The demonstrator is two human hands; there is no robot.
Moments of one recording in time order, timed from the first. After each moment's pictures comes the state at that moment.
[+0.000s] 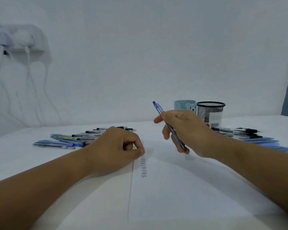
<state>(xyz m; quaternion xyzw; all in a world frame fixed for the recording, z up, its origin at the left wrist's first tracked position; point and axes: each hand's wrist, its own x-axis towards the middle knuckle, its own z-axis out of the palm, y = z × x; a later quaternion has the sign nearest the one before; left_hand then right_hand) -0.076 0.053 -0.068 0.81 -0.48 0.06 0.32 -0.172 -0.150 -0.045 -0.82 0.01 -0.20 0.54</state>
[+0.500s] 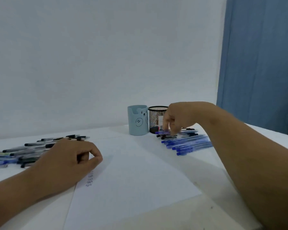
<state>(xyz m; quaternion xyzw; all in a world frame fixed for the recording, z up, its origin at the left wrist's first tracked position) -0.098 0.036 -0.075 0.80 -0.49 0.16 0.32 -0.216 -0.283 0.014 -0.99 0.15 0.00 0.06</state>
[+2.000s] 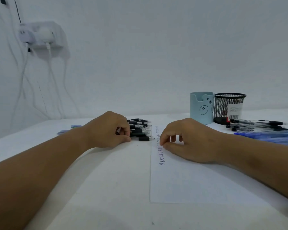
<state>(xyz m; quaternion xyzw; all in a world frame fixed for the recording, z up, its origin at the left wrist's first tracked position) -0.008 0.099 -0.058 0.83 -0.52 0.15 0.13 -0.161 -0.147 -0.076 -0.95 -0.19 -0.19 0.15</state>
